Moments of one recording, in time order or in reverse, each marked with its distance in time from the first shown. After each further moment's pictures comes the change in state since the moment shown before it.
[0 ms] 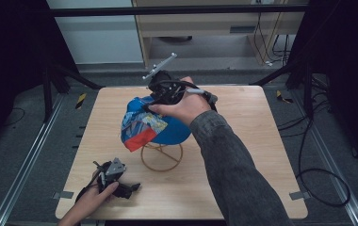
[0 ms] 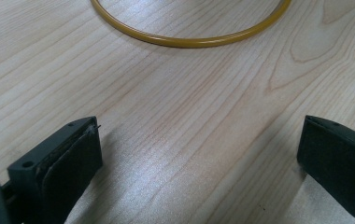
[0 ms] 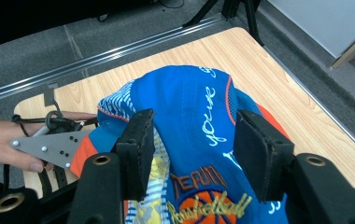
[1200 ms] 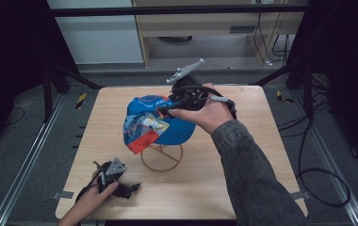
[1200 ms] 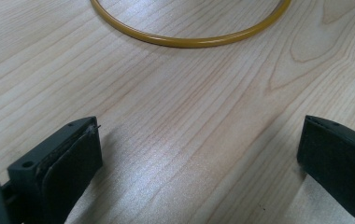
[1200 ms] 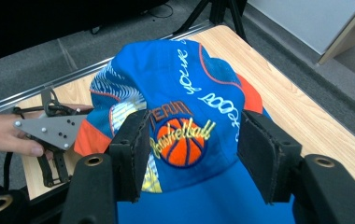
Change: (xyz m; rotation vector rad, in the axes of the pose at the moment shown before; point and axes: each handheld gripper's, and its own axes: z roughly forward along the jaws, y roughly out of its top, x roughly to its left) left arm 0.000 0.000 0.000 0.001 -0.002 0.002; right arm -0.009 -0.038 -0.035 -0.053 -0.032 0.055
